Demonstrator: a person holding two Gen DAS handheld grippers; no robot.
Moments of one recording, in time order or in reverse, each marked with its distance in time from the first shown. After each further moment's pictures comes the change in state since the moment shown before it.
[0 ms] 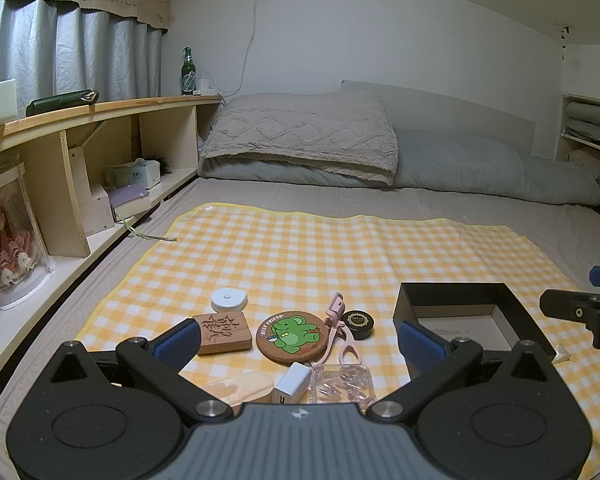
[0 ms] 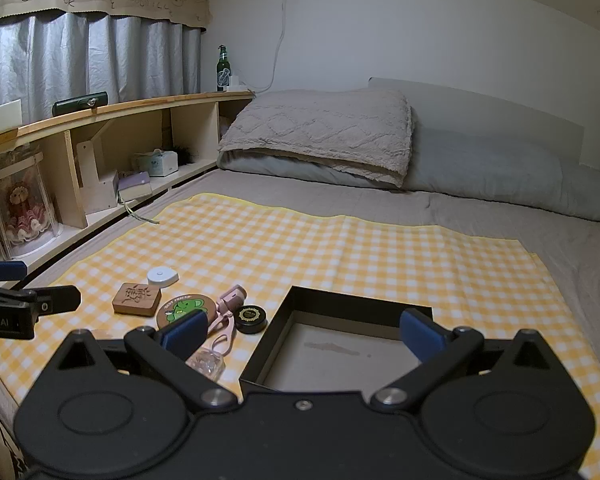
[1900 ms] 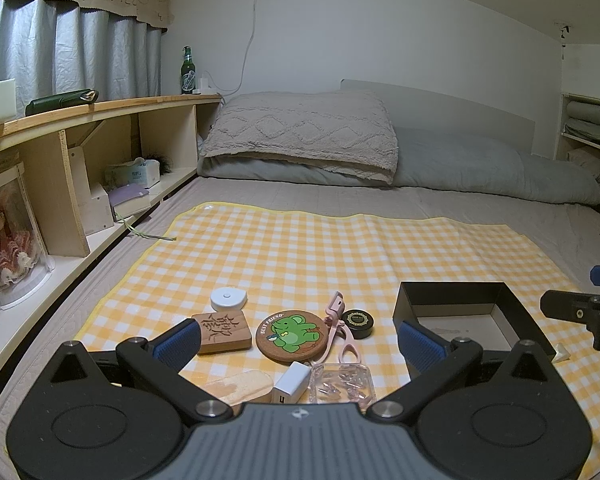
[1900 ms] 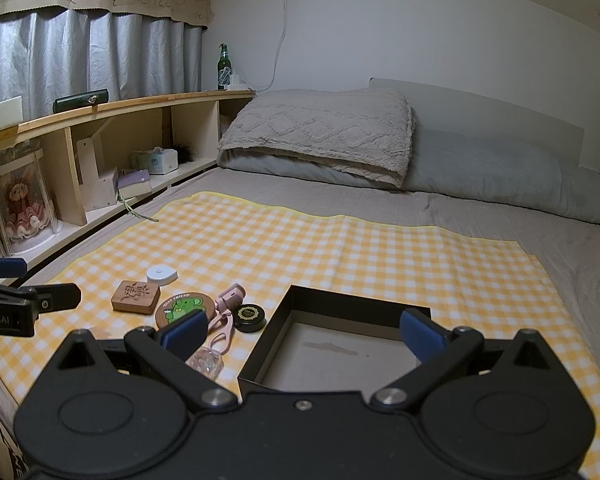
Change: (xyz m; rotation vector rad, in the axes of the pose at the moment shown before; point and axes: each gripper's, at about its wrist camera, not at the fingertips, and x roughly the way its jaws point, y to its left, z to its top) left arm 0.000 0.000 0.000 -0.002 0.003 0.000; right arm 0.002 0.001 -0.002 -0.004 0.003 -0.002
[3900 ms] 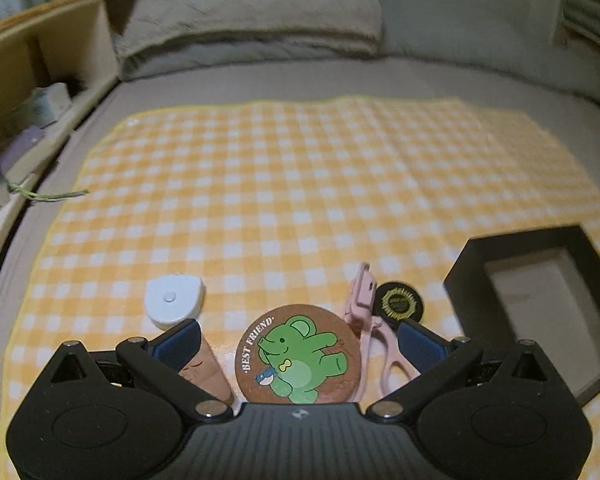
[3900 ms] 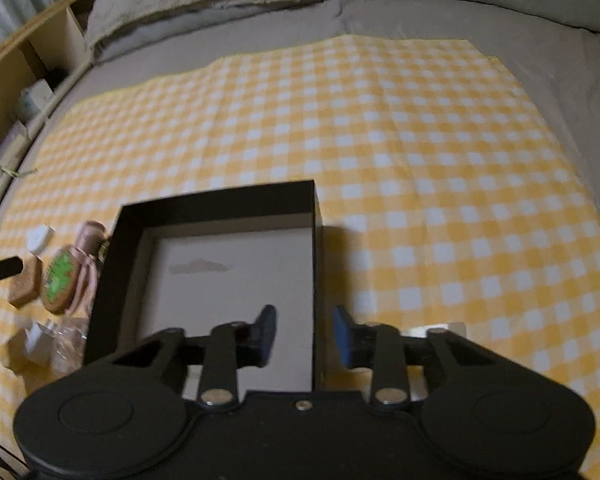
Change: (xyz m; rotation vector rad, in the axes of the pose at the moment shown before) left arm 0.240 0.011 0.050 0.165 0.431 -0.117; right arm 0.152 -0.135 -0.008 0.321 0.569 -0.082
